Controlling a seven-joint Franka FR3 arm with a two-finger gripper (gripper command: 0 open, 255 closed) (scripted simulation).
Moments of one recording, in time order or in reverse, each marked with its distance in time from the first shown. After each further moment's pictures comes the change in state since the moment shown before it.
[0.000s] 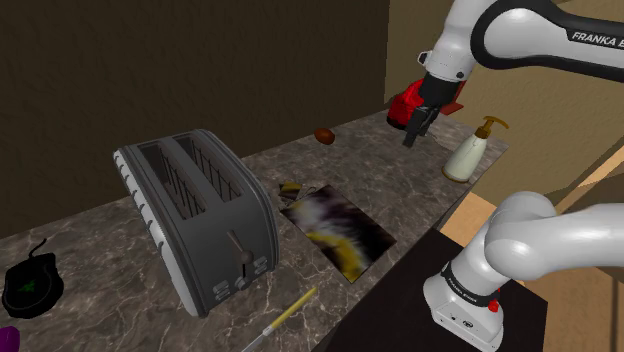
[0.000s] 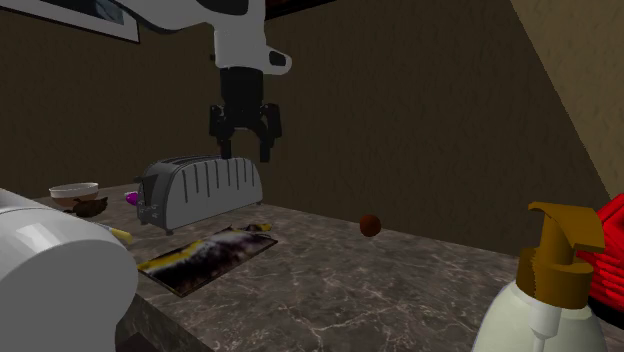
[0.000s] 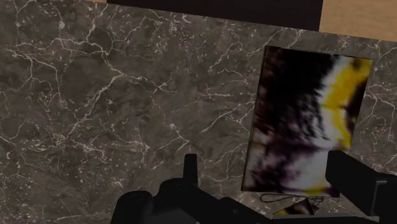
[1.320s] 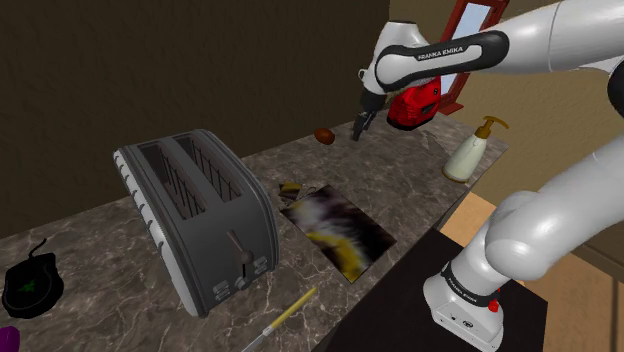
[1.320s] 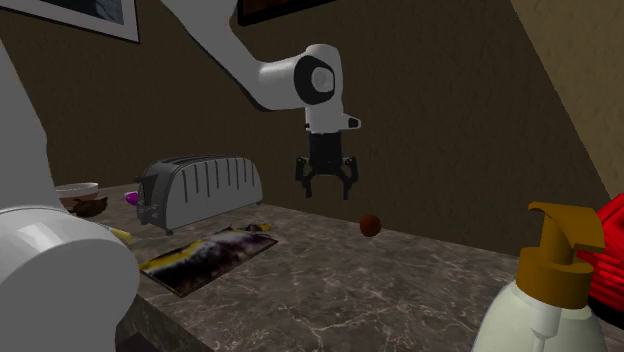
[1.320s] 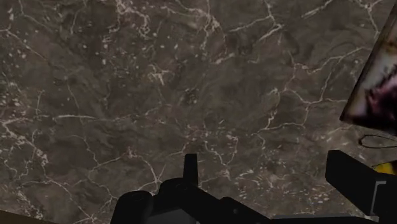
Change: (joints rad) arm 0.015 0.620 -0.162 0.191 -0.046 0.501 -0.302
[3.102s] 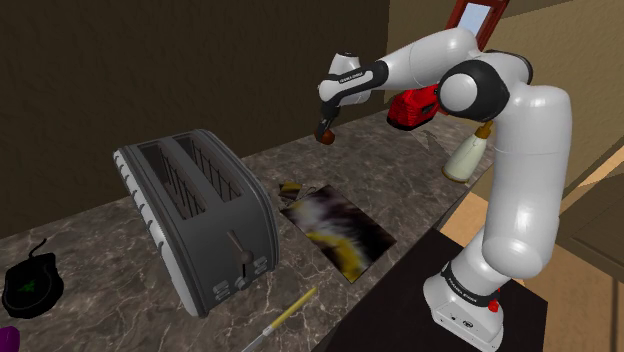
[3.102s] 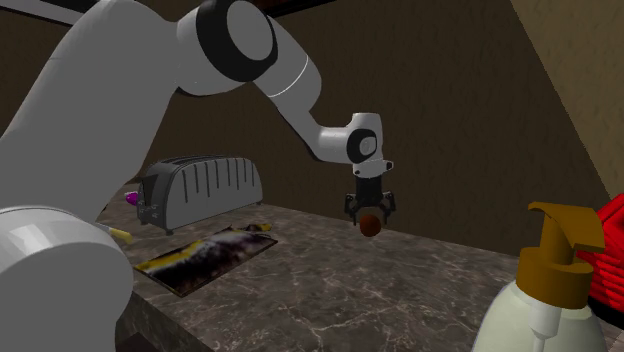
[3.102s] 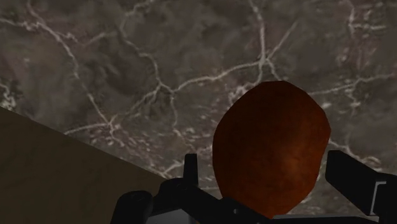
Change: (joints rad) arm -0.062 0.701 -0.001 0.560 0.162 0.197 -0.295
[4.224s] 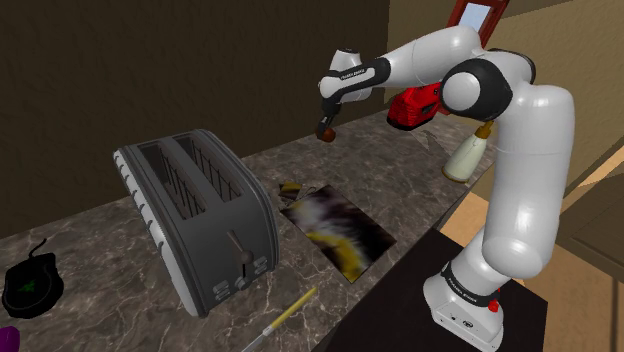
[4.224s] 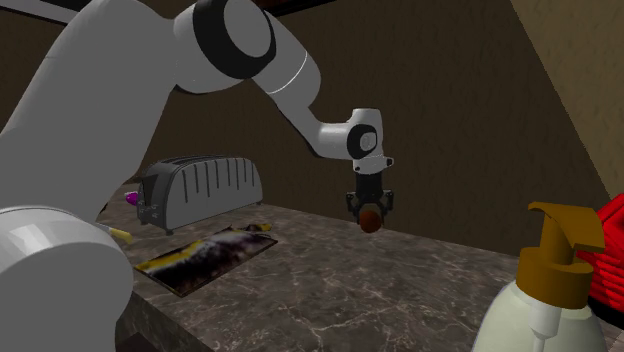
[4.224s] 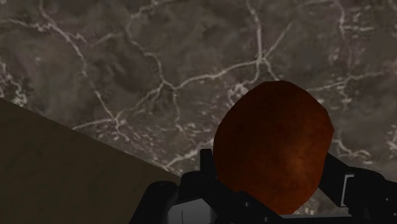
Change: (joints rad) arm 0.001 -0.015 -0.002 0.007 -0.003 -0.021 0.002
